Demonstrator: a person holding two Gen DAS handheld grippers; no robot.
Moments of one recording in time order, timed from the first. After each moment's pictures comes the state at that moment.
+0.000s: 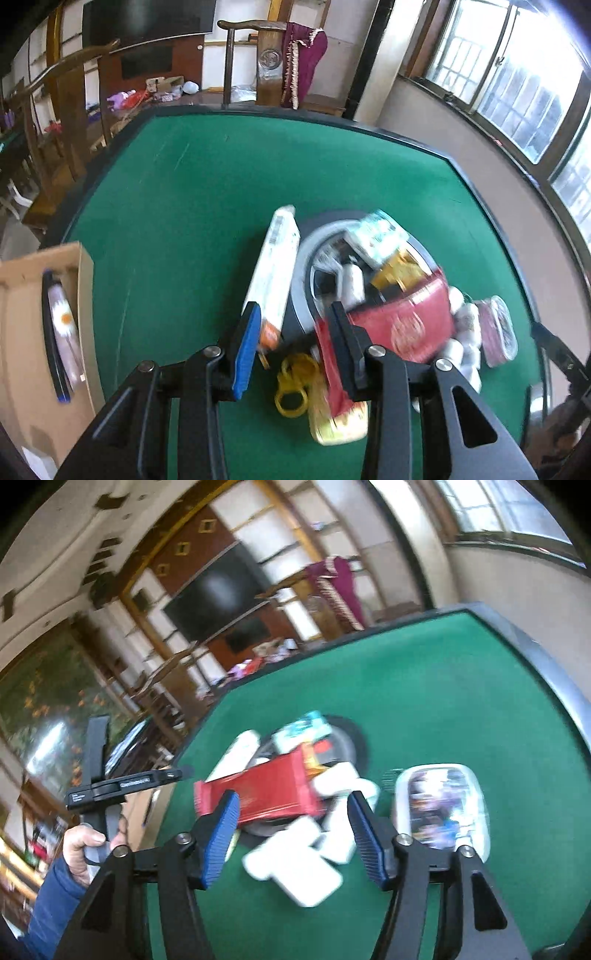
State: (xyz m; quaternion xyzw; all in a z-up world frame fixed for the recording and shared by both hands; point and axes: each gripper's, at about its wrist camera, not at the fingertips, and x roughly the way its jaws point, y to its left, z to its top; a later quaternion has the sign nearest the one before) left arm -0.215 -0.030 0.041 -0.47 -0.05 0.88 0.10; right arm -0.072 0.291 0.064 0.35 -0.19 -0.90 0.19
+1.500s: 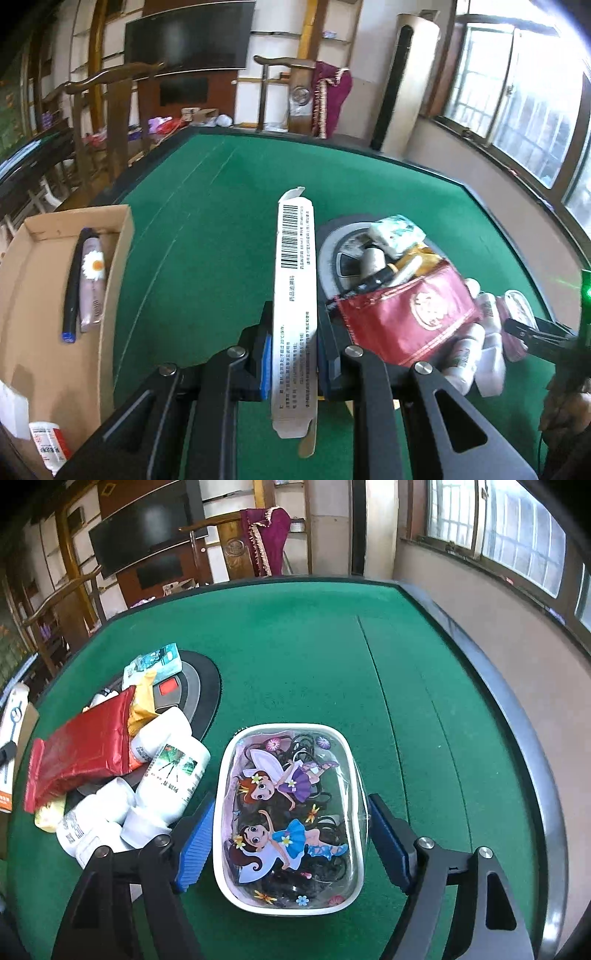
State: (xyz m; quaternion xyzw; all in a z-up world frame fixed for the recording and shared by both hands) left arm -0.136 -0.049 0.023 -0.38 -0.06 0.92 0.05; right arm -0.117 0.300 0.003 0.45 0.00 -0.89 0.03
